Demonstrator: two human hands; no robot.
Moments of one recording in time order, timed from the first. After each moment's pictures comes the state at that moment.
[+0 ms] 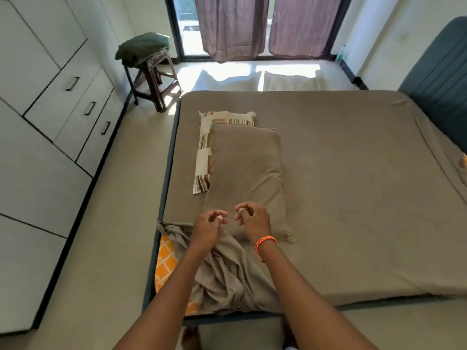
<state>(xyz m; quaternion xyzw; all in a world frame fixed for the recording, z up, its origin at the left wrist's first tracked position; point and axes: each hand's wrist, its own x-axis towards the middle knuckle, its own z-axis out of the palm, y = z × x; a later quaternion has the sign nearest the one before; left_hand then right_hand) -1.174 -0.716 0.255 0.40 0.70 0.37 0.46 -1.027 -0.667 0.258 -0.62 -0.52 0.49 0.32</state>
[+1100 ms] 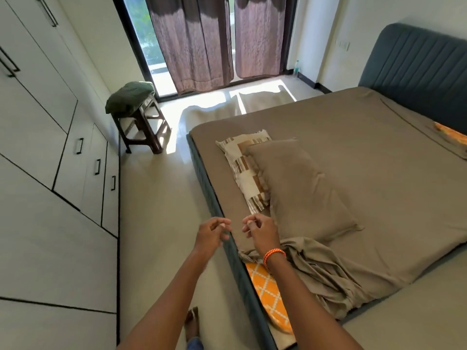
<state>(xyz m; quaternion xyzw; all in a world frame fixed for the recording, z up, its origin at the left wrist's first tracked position) -1.607 -0.698 0.298 0.47 0.62 0.32 0.54 -1.439 -0.710 0.294 -0.68 -0.44 0.42 0.40</state>
